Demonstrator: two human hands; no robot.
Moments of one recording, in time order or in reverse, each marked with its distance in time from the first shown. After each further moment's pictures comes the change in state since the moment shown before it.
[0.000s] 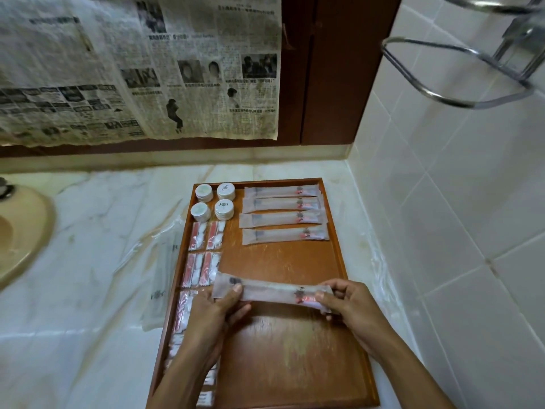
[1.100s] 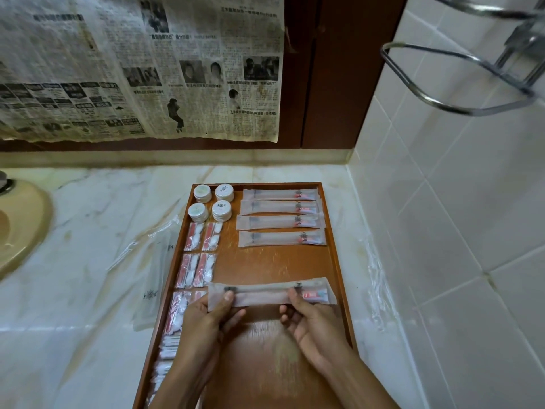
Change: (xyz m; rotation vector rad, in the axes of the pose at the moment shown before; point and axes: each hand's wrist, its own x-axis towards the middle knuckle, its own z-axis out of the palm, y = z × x) left_hand -0.012 -0.013 0.007 -0.039 0.075 0.094; right_hand 0.005 0.011 0.059 0.808 0.027 0.293
